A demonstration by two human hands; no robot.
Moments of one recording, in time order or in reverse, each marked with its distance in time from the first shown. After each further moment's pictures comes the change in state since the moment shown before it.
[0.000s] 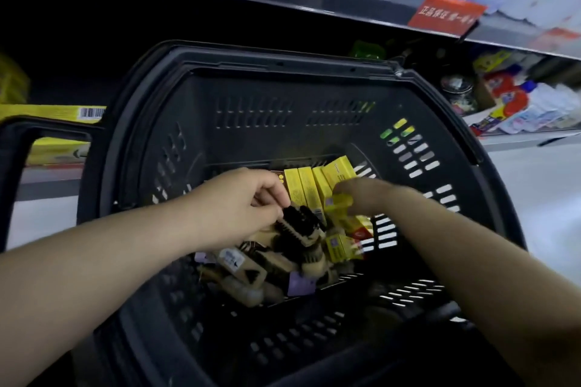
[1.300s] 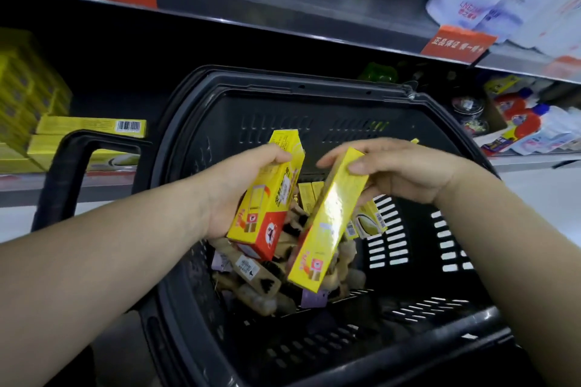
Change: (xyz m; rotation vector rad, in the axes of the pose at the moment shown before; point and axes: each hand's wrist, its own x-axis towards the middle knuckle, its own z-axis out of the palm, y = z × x) left_hand 0.010 0.002 -0.028 -0.986 -0.056 -0.473; right_hand -0.094 -0.049 -0.101 1.196 -0.124 -0.411
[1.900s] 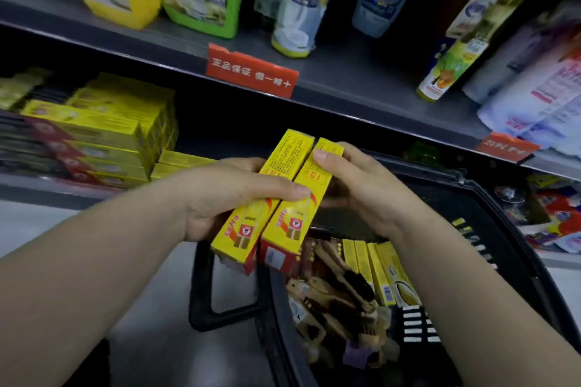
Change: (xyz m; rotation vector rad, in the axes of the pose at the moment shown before) left_hand -0.116 0.016 -0.091 0.286 0.106 0.505; right_hand 0.055 -0.095 0.129 0.076 0.264 -0.311
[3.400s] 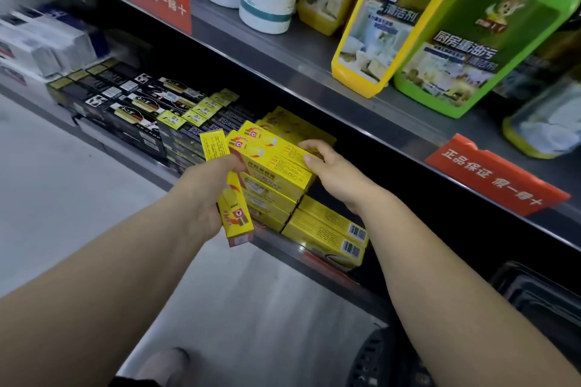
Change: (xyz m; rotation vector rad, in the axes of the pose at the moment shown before) left_hand -0.027 -0.071 -0.218 -0.710 1.021 -0.208; right_hand 0.252 0.007 0.206 -0.524 -0.364 -0.103
